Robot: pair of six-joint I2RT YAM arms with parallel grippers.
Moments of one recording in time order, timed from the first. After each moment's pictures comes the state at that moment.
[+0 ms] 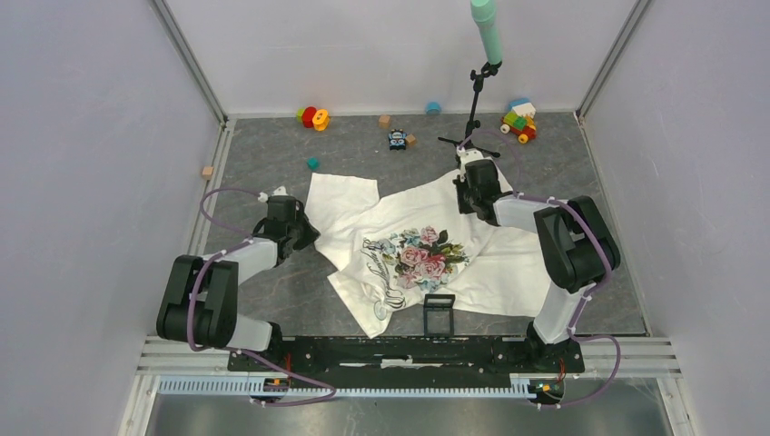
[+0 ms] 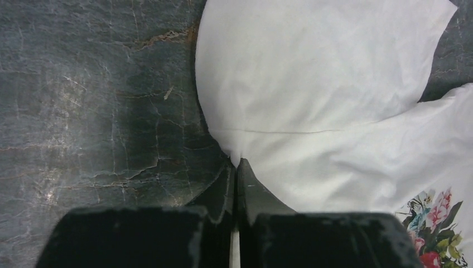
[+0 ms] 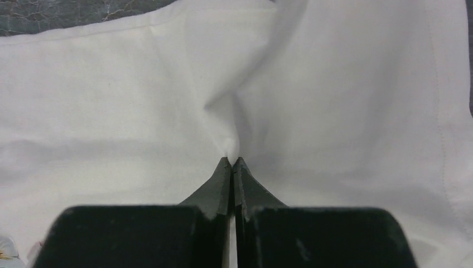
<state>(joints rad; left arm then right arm) -0.15 1.42 0.53 0.09 0.01 -0.65 0.34 1.81 0.94 0.12 0.11 0.06</state>
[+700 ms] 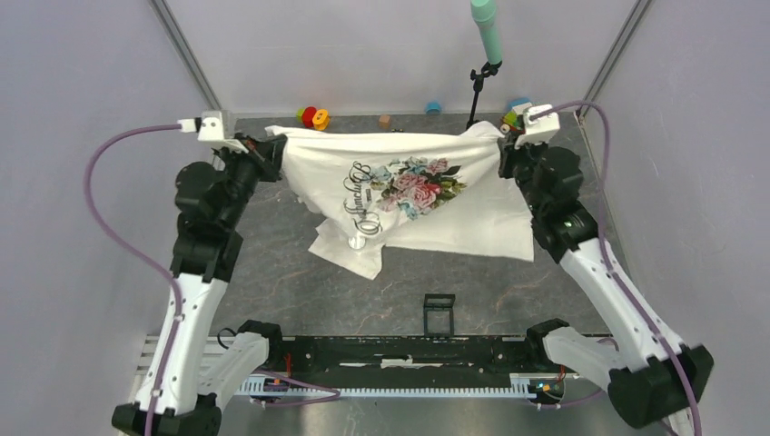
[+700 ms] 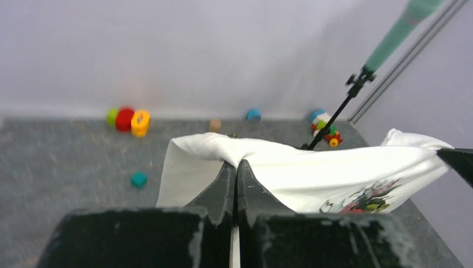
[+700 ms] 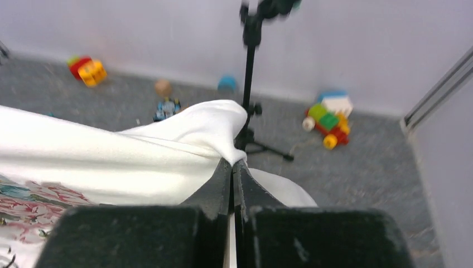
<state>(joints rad) -0.15 0.87 1.02 -0.11 0.09 -0.35 0.33 1.10 0.96 0.01 0.17 -0.01</state>
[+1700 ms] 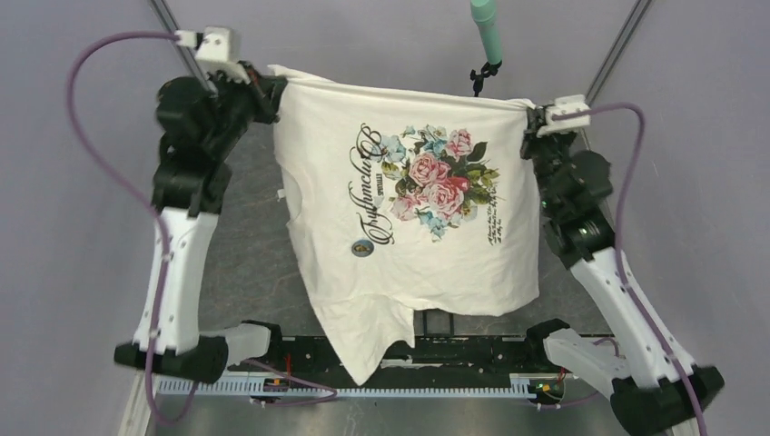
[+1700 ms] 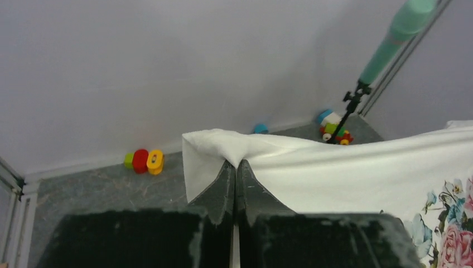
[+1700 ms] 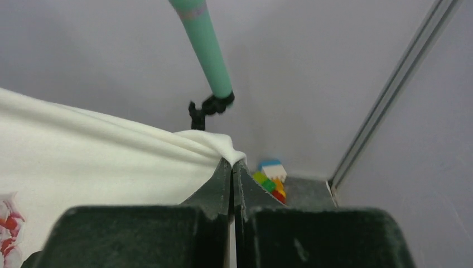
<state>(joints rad) -0.16 1.16 1.71 -0.45 0.20 -0.15 0.33 0.91 1.08 0.12 0.24 -0.21</state>
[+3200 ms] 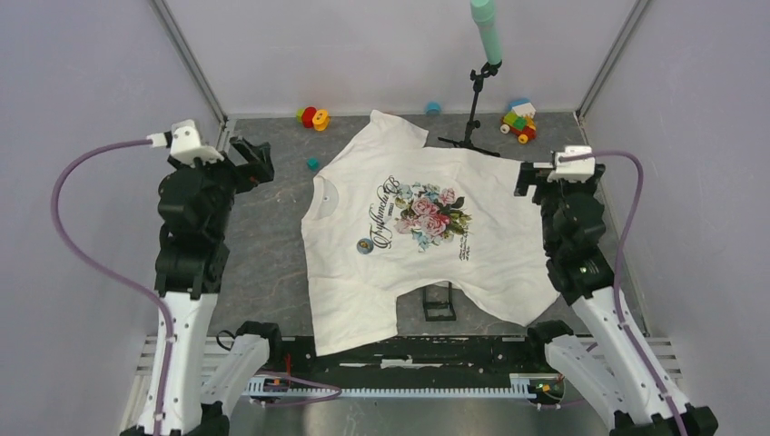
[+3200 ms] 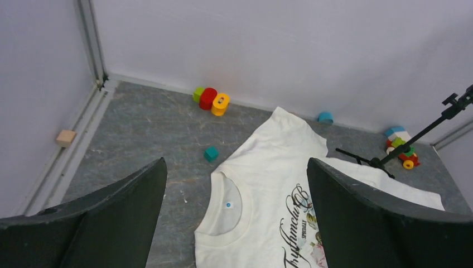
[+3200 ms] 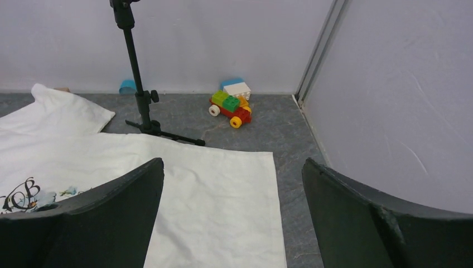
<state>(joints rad) -0.07 0.85 1.16 -0.37 -0.08 -0.29 0.27 0.82 0.78 0.03 0.42 -0.13</state>
